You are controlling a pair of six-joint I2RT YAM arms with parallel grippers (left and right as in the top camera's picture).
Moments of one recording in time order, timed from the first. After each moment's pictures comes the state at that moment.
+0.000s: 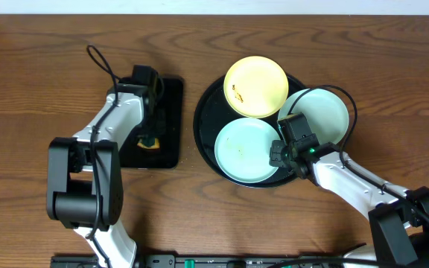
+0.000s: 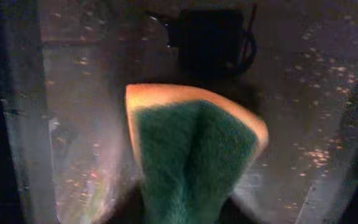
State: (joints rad) left arm -0.10 1.90 1.22 -0.79 -0.09 -0.20; right arm 0.43 1.59 0.73 -0.30 0.02 0.53
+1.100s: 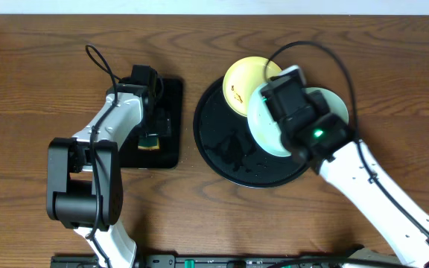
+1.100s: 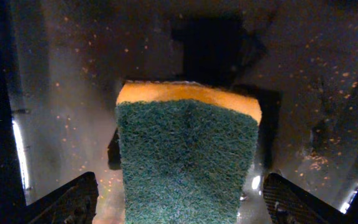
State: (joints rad) left arm -0.10 1.90 1.22 -0.79 -0.09 -0.20; right arm 0.63 1.44 1.26 -0.82 0.71 -0.01
